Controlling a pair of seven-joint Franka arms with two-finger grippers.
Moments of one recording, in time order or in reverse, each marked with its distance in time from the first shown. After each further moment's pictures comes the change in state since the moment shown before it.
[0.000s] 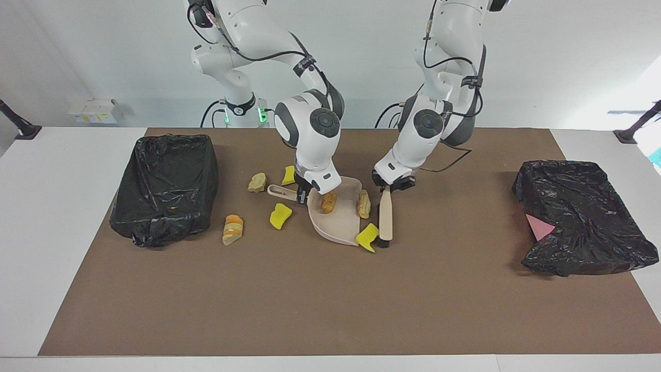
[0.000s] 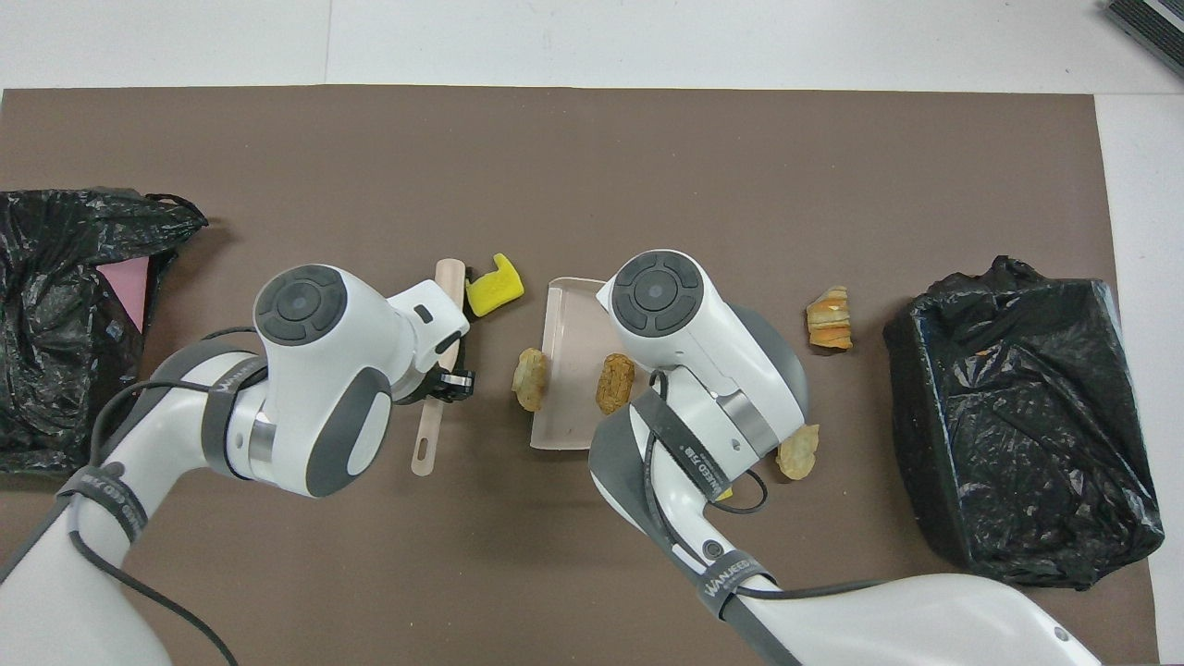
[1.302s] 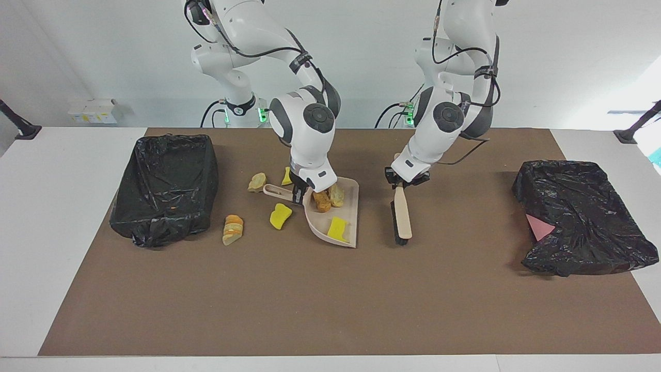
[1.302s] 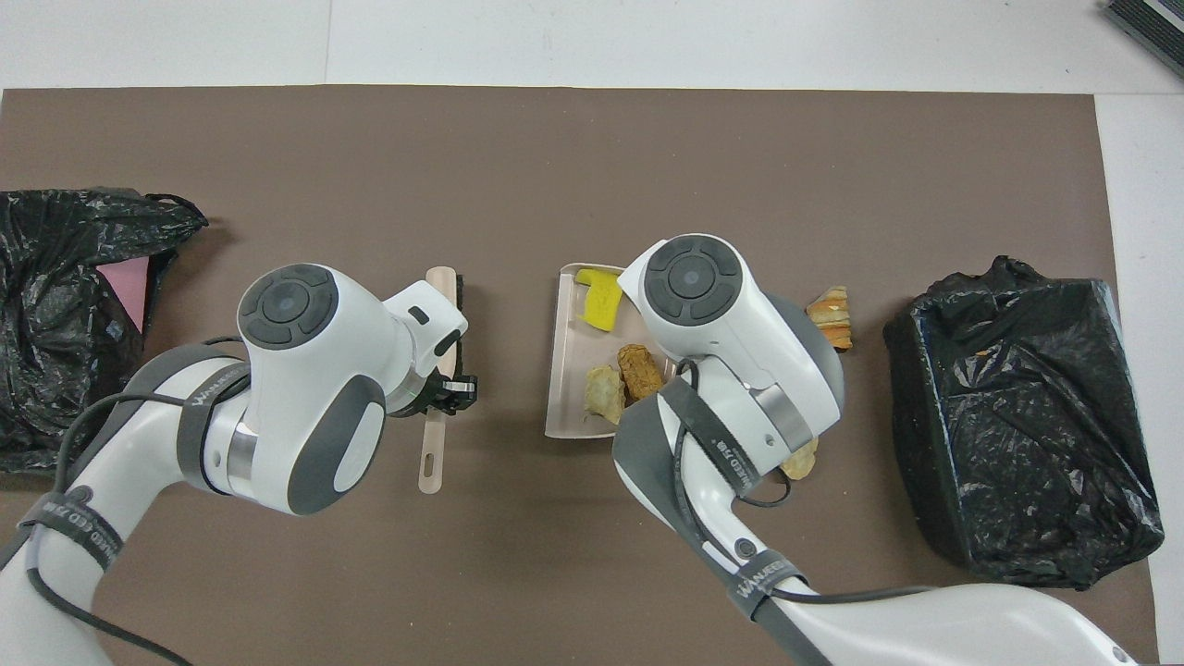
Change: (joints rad) left arm 0.064 -0.077 0.021 0.008 0.059 -0.113 -0.171; right arm -0.050 -0.053 -0.003 -0.002 -0.006 0.003 -0.065
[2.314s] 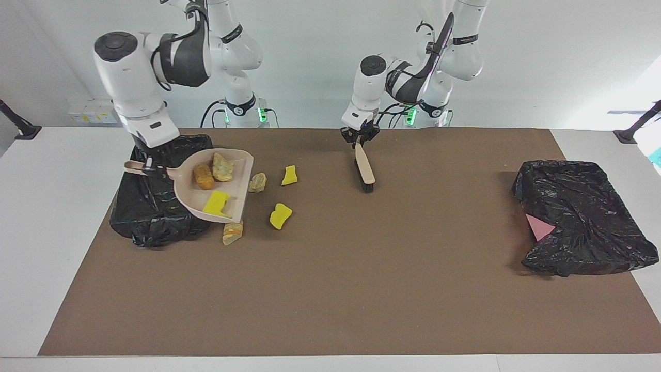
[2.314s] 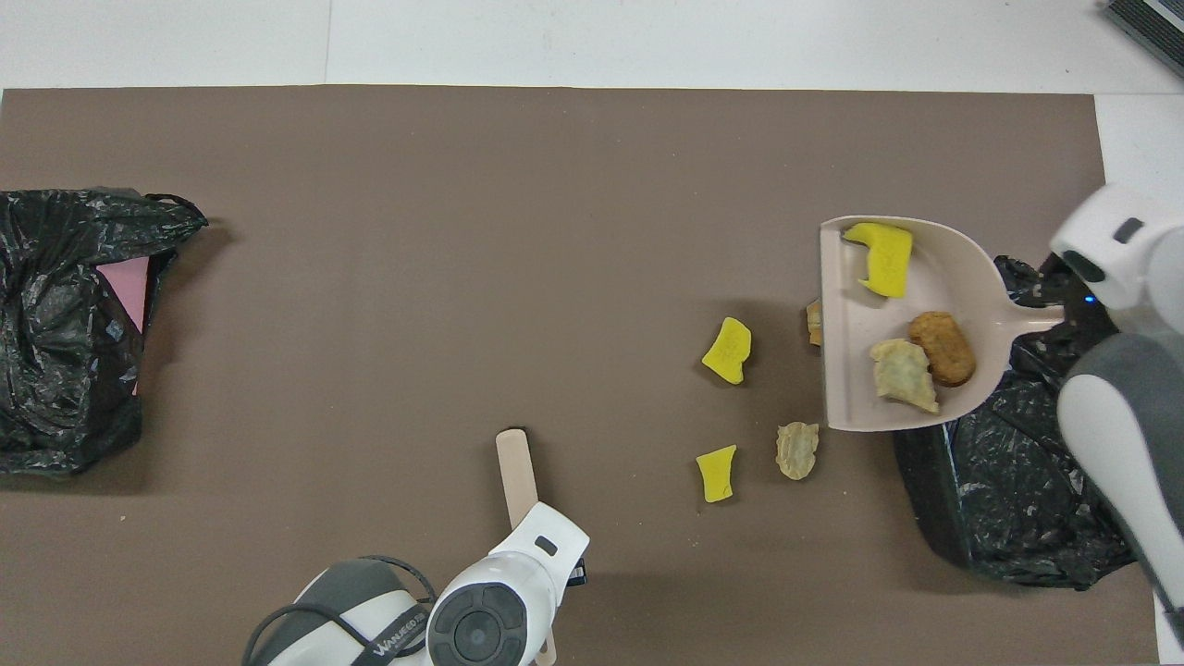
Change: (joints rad) left arm -0.431 -0.239 -0.020 -0.450 0.013 0.320 -0.564; right arm -0.617 -0.376 -0.012 -0.180 0.093 -0.002 -0.776
